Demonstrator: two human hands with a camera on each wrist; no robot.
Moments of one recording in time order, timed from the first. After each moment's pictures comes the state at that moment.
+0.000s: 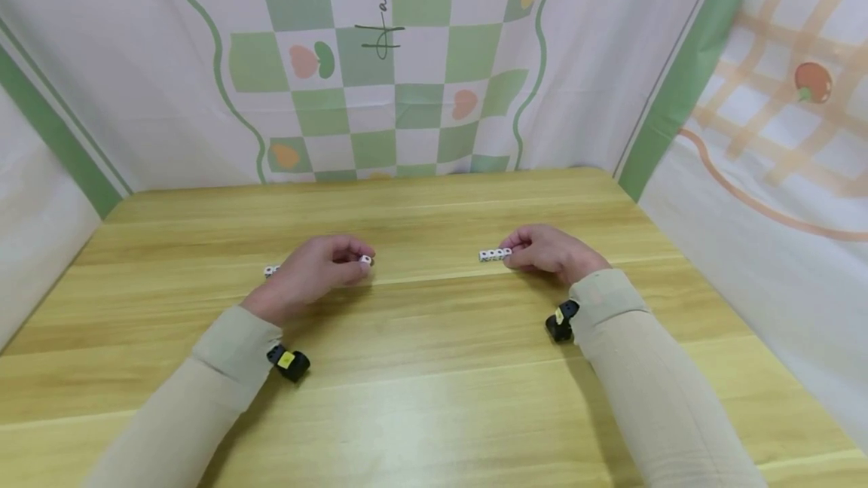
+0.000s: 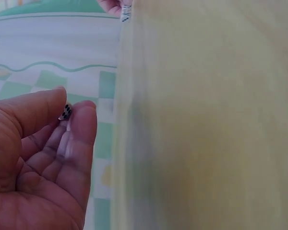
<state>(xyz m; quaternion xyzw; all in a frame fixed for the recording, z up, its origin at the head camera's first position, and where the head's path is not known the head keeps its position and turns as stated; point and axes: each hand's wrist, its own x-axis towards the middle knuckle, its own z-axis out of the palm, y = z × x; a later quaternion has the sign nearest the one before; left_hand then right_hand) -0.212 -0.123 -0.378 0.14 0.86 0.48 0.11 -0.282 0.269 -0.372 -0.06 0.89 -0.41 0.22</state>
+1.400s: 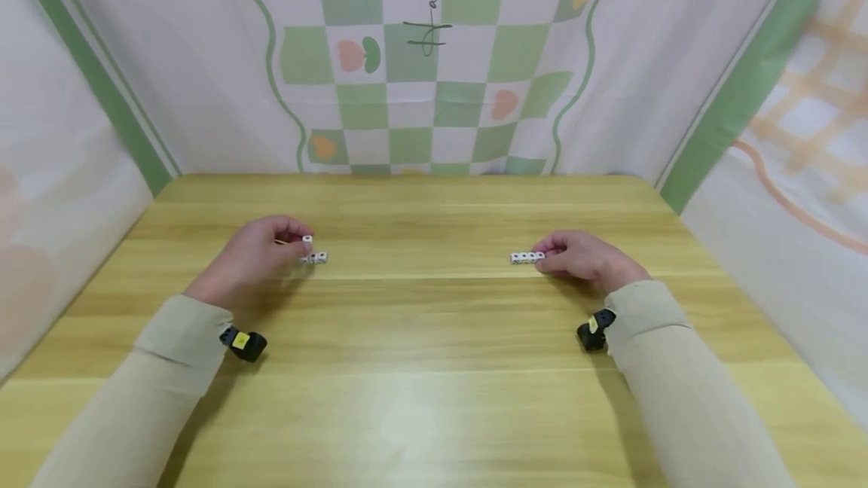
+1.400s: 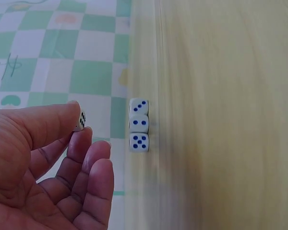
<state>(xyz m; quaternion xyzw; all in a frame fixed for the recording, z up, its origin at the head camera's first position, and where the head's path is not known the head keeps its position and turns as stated) -0.196 -0.232 -0.362 0.02 0.91 0.40 0.06 -0.288 0.268 -0.376 -0.09 0.88 -0.40 0.23</state>
